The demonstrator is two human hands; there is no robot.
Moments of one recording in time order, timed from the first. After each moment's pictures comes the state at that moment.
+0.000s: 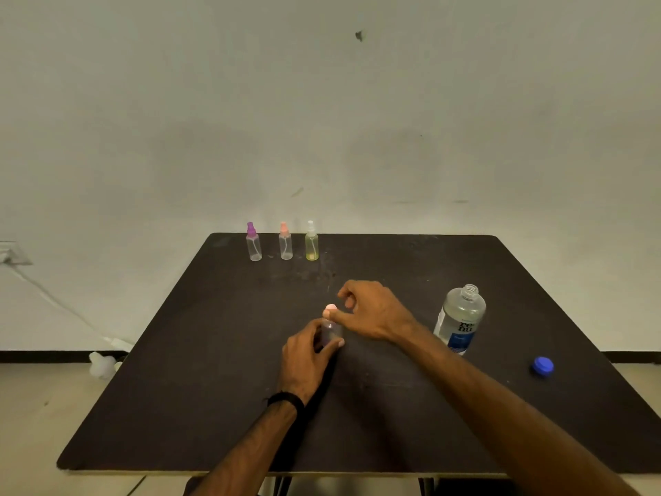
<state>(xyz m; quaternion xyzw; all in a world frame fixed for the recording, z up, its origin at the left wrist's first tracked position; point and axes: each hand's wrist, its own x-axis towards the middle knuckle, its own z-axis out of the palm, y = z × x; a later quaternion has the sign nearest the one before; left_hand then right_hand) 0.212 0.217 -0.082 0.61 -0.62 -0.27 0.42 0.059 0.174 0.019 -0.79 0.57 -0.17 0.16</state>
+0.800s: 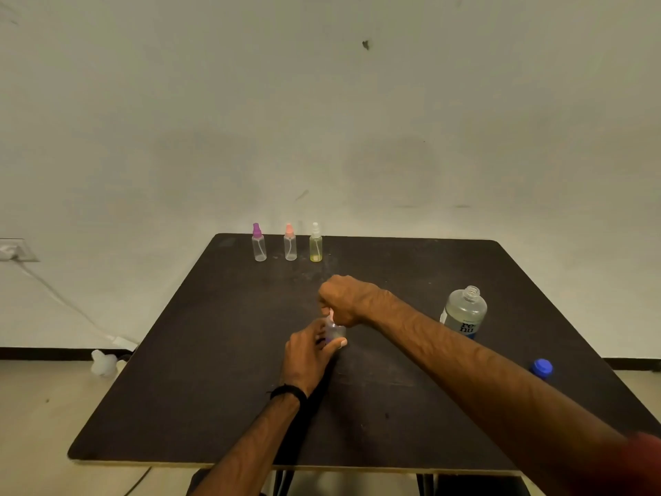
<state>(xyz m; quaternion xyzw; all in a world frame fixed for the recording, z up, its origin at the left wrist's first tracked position) 0.217 0.212 -0.081 0.62 -0.61 -0.29 0.41 0.114 0.173 0.066 -0.87 0.48 0.11 0.04</state>
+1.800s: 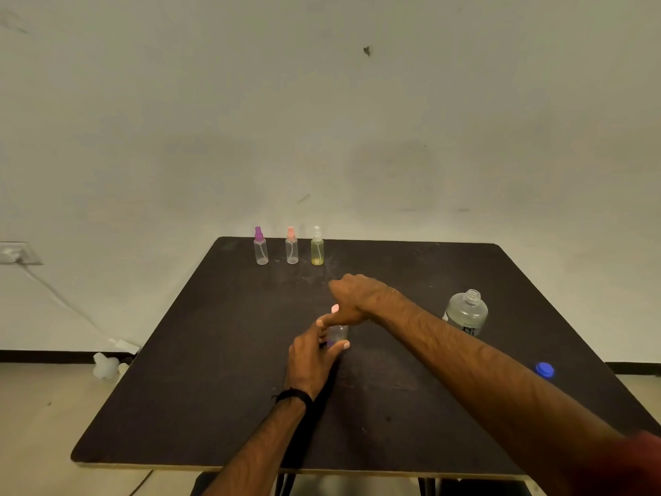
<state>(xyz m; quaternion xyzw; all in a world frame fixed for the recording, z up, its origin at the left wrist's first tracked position) 0.212 0.214 -0.081 0.62 -0.60 -0.28 0.42 0.106 0.166 0.069 -0.83 0.54 0.14 0.04</state>
